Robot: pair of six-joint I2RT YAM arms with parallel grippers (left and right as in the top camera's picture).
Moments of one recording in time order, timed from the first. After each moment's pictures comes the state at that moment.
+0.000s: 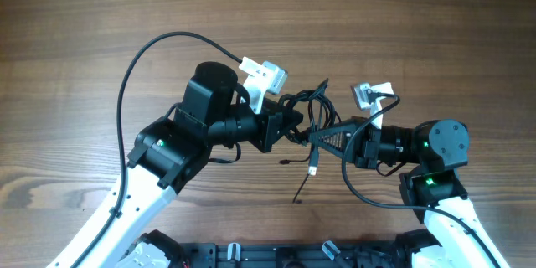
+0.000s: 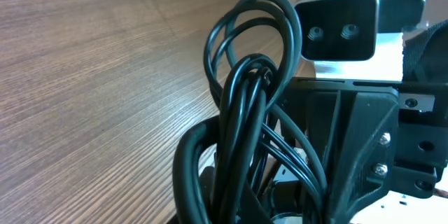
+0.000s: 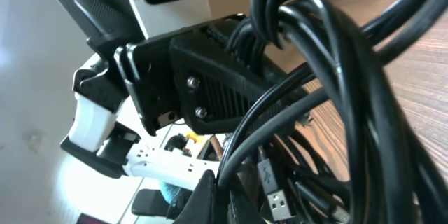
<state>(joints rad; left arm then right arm) -0.58 1.16 1.04 -0.50 0.60 -0.35 0.20 0.96 0.41 0.69 -1.26 1.18</state>
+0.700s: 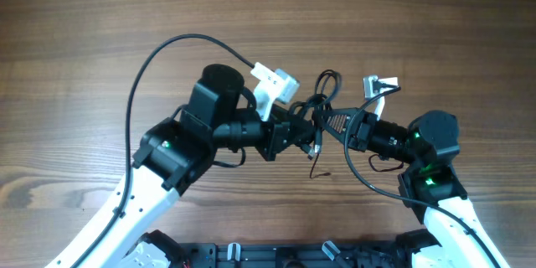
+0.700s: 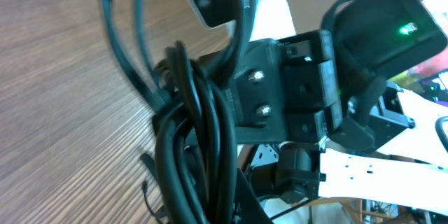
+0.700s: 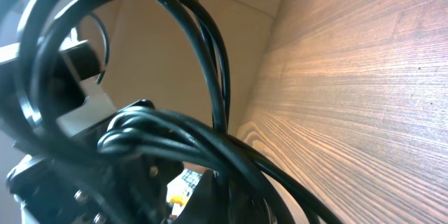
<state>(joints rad) -0.62 1.17 1.04 -0.46 0.70 -0.33 0.20 0.96 0.41 0.49 -0.98 1.16</state>
